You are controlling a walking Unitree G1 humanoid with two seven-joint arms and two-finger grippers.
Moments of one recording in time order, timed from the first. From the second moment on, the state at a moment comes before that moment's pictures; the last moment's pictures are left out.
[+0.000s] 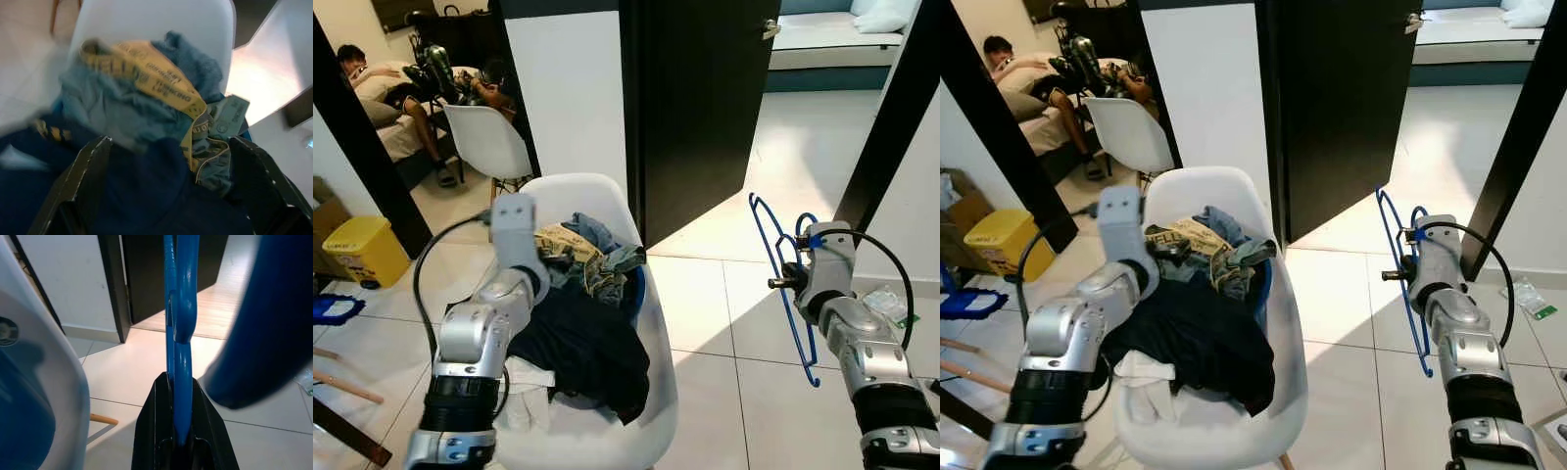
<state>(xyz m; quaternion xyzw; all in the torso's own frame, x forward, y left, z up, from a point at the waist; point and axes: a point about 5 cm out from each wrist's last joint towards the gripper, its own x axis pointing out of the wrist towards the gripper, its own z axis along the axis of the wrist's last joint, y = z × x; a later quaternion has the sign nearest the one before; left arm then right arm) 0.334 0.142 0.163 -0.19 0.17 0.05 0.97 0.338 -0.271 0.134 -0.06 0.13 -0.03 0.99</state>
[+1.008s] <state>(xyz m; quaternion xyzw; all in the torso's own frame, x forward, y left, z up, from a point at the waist) 0.344 0.127 0.113 -0.27 0.25 0.13 0.92 0.338 -0.272 0.136 -0.07 0.12 -0.02 0.99</state>
